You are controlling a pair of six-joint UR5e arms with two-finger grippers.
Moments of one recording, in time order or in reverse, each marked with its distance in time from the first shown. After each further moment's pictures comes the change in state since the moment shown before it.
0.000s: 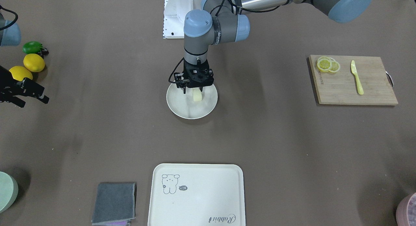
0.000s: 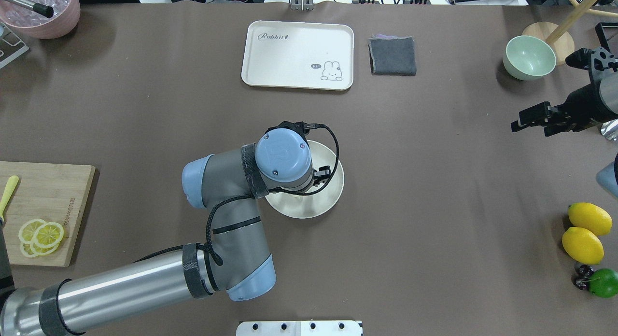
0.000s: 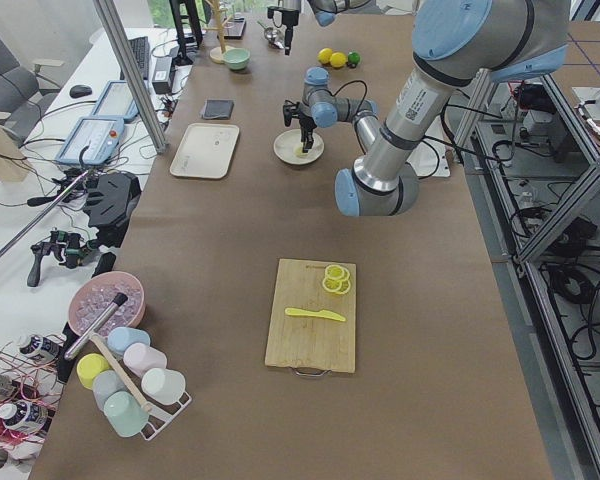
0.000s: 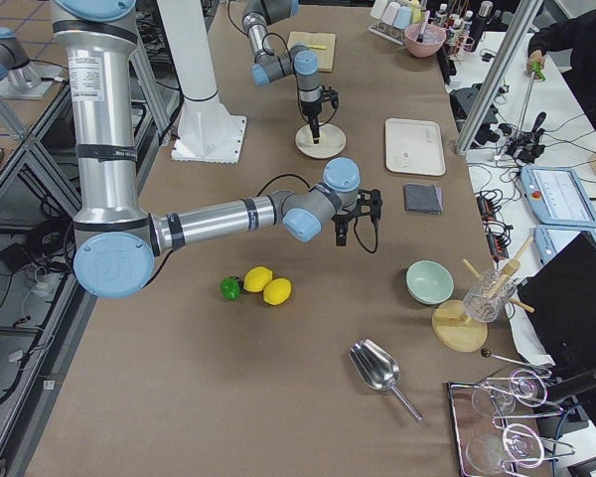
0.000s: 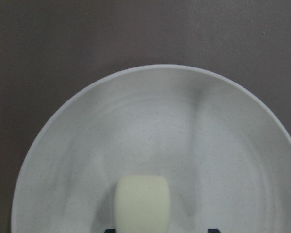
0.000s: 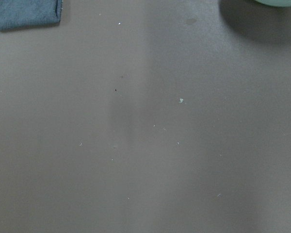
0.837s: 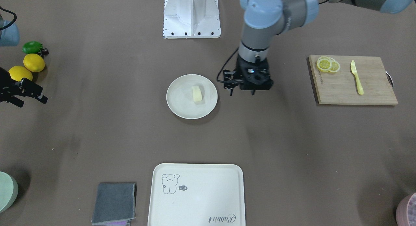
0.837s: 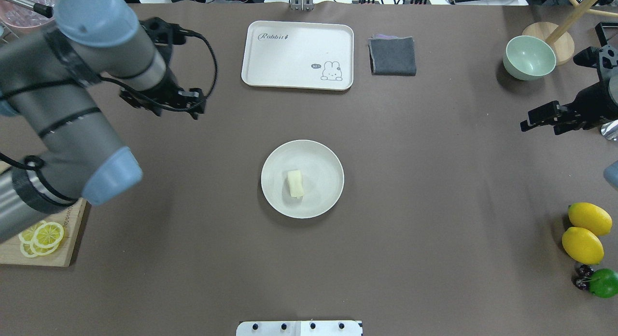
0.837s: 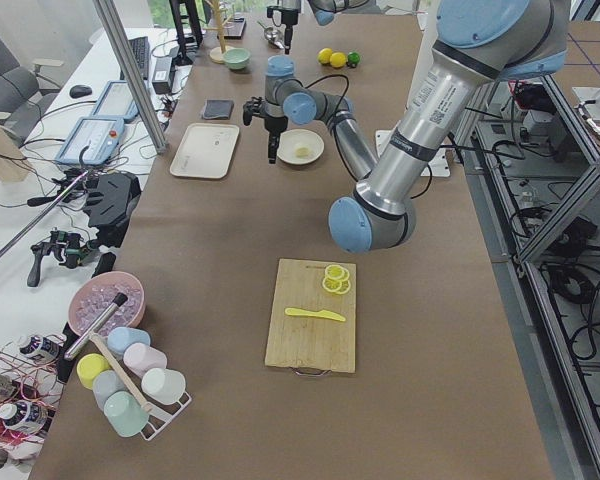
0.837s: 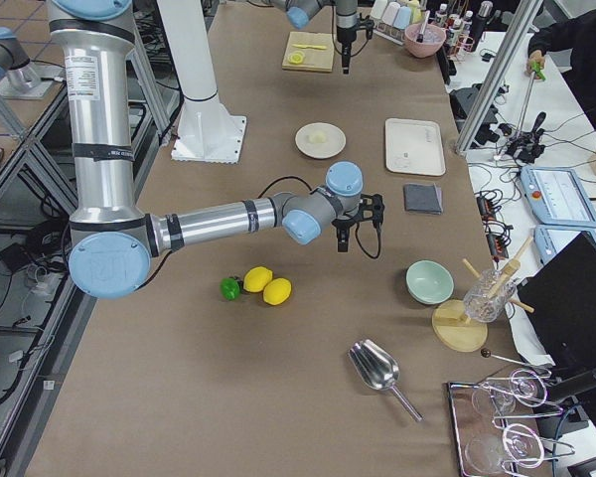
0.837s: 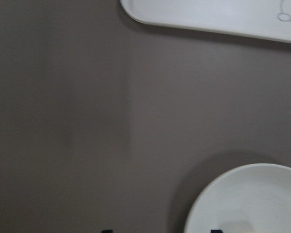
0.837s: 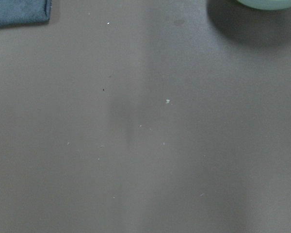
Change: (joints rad) left arm -0.468 0.306 -0.379 0.348 -0.304 0.731; right arm 0.054 -0.006 -0.008 -0.089 0.009 -0.139
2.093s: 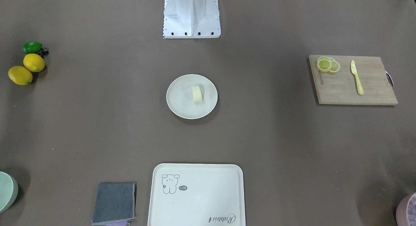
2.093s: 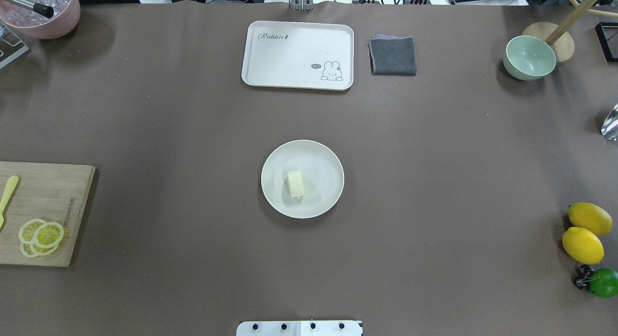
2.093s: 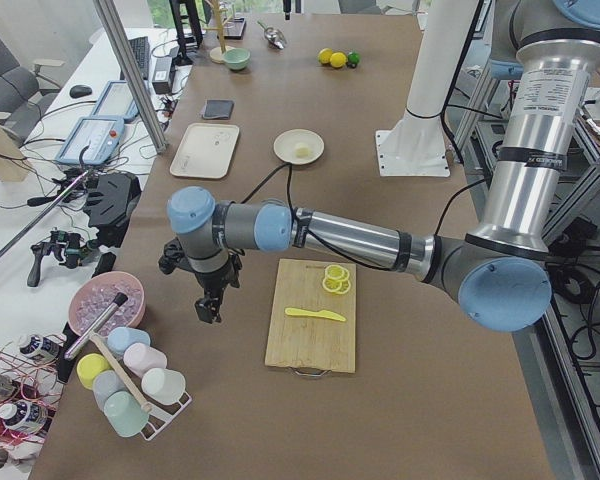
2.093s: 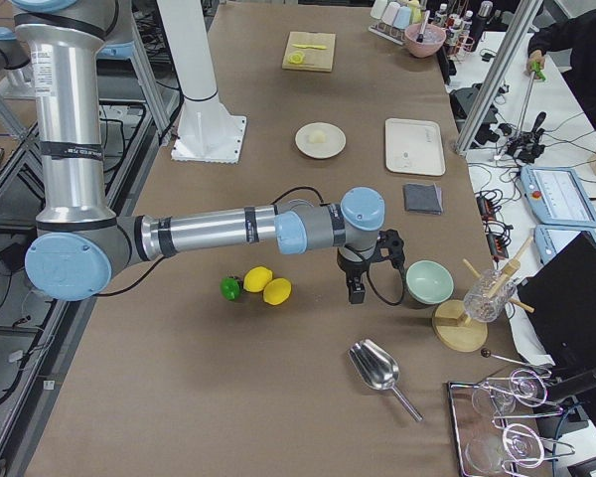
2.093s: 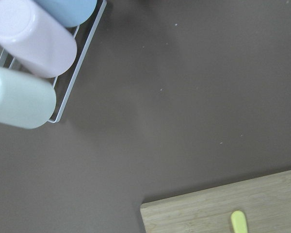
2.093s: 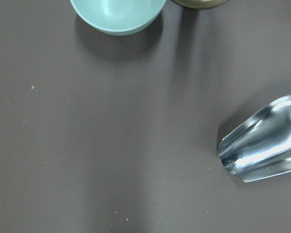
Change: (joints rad) left arm -0.672 0.407 0.290 -0.094 -0.279 1.021; right arm 0.285 -0.016 -0.003 -0.426 -0.005 -0.636
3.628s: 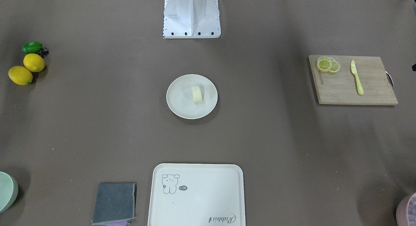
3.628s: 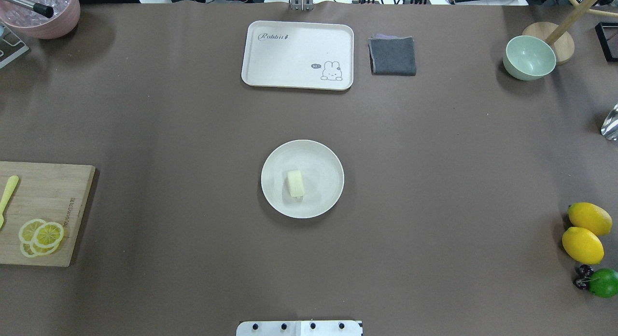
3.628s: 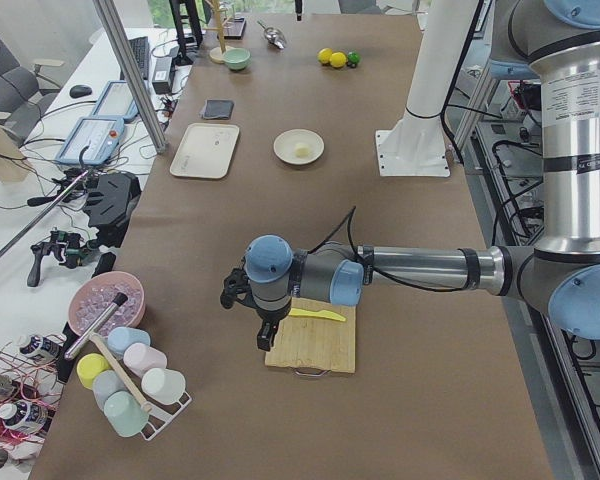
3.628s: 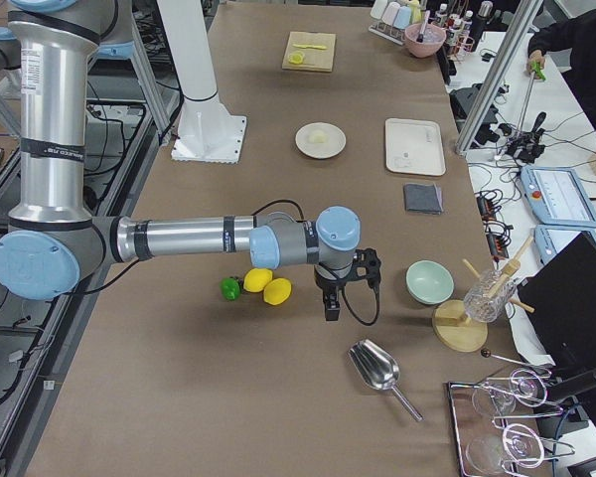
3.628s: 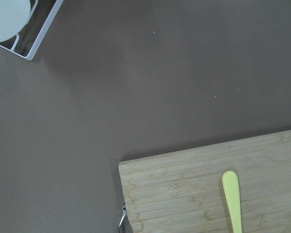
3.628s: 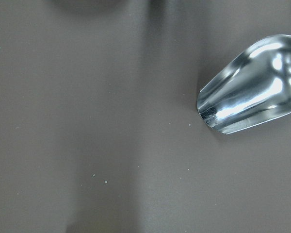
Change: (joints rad) left arm 0.054 0.258 -0.134 -0.257 -0.071 -0.186; right arm 0.012 -0.110 0.035 0.013 -0.004 -0.006
